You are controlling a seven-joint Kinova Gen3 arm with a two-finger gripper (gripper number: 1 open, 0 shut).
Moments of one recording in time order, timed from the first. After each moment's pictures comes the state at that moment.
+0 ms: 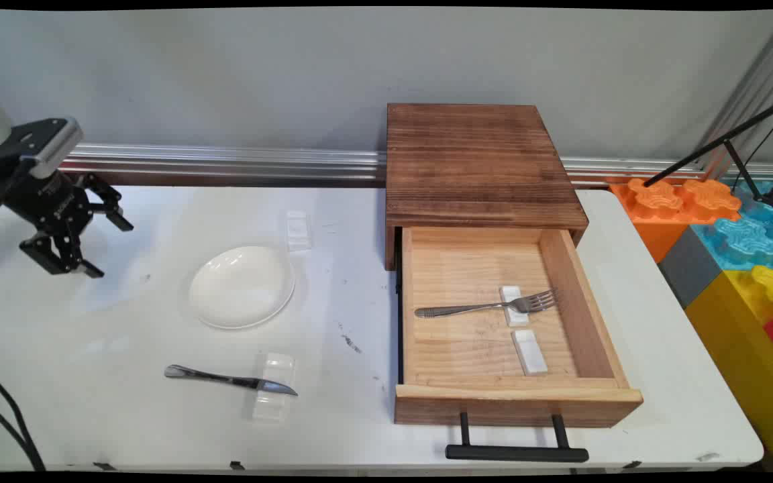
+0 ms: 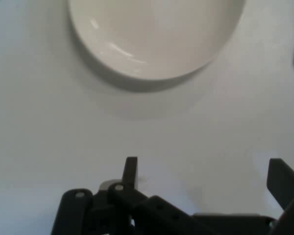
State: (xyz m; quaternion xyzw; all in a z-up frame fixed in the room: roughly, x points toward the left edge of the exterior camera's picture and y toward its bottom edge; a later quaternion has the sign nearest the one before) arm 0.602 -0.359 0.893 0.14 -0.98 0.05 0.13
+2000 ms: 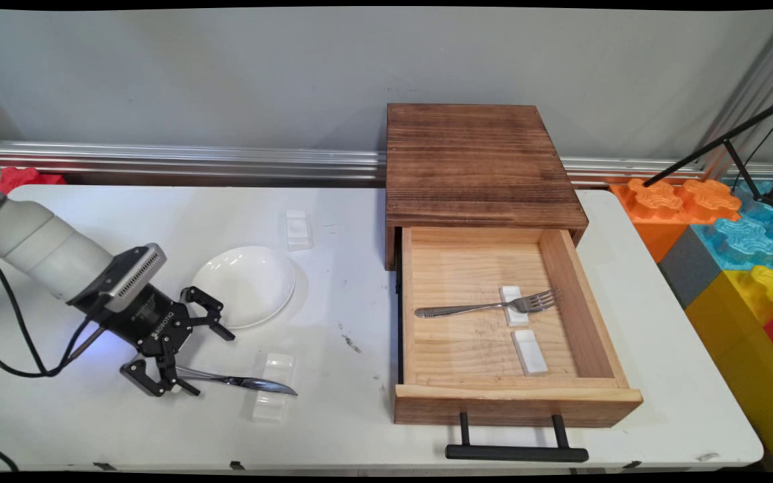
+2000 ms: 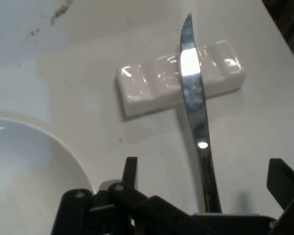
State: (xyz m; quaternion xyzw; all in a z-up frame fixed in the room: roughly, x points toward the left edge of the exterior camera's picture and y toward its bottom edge) arm 0.485 -0.315 0.757 0.02 -0.96 0.02 0.29
